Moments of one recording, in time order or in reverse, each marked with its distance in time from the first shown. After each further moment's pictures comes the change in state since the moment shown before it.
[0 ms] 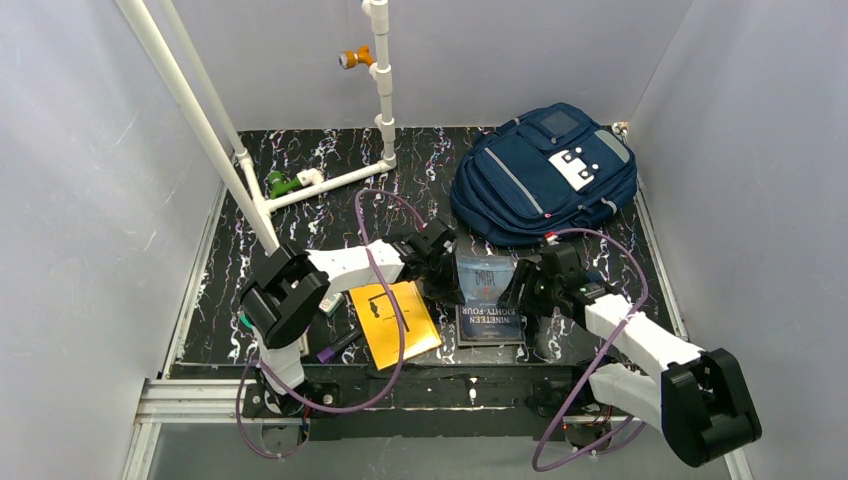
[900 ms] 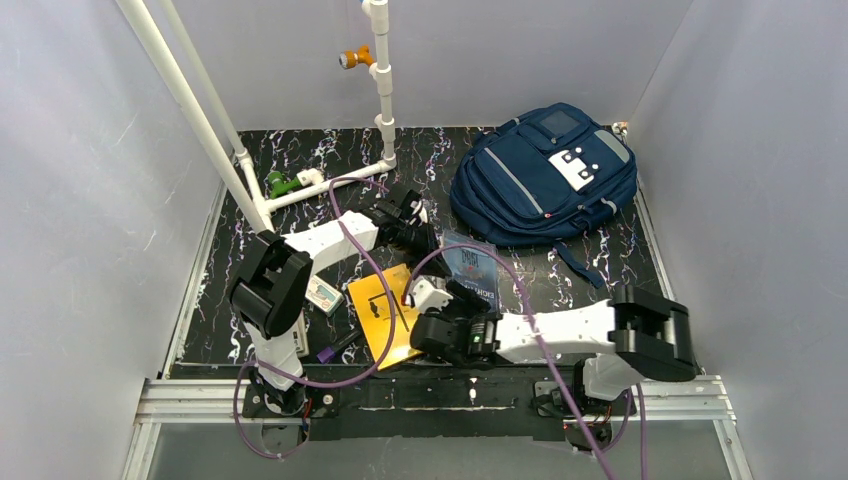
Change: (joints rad) left arm 0.256 -0.002 0.107 -0.124 0.330 0.070; right arm 1.039 0.436 0.393 -0.098 1.054 -0.496
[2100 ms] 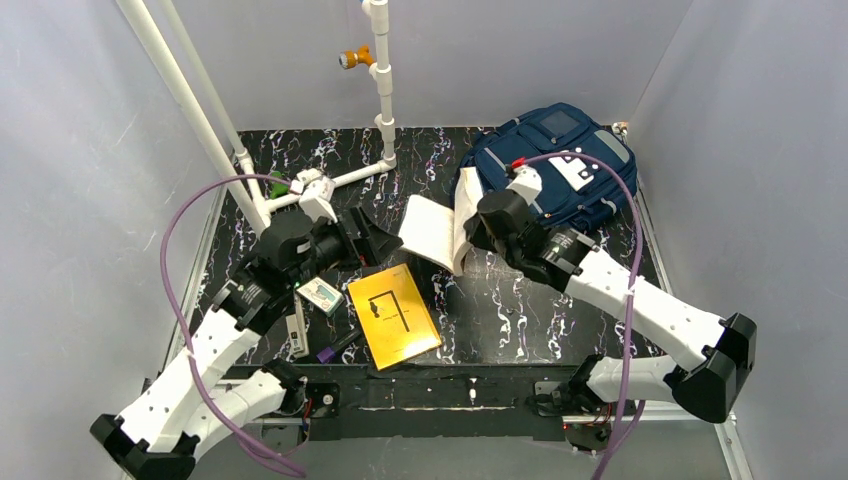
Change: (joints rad) left arm 0.026 -0.953 -0.249 -0.011 -0.447 0.138; right arm -0.511 -0.246 0.360 -0.189 -0.387 0.664
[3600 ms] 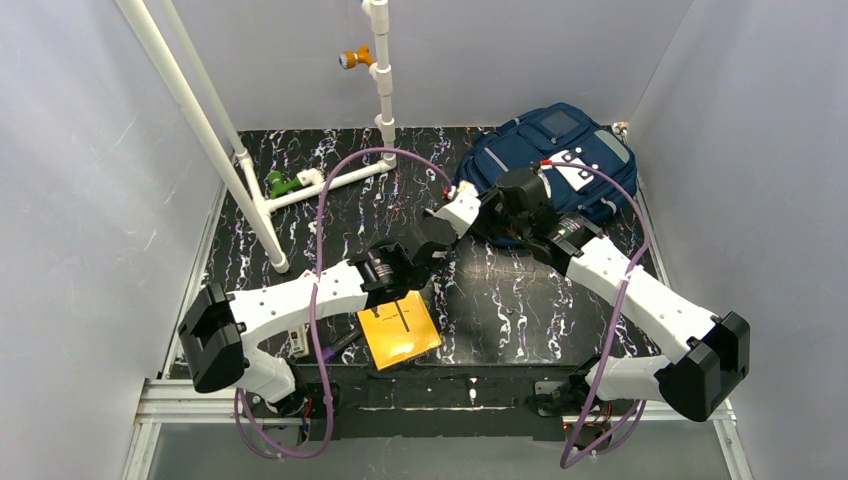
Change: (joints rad) left arm -0.465 0.588 0.160 0.309 -0.706 0.758; right arm -0.201 0.047 0.006 0.108 -0.344 0.512
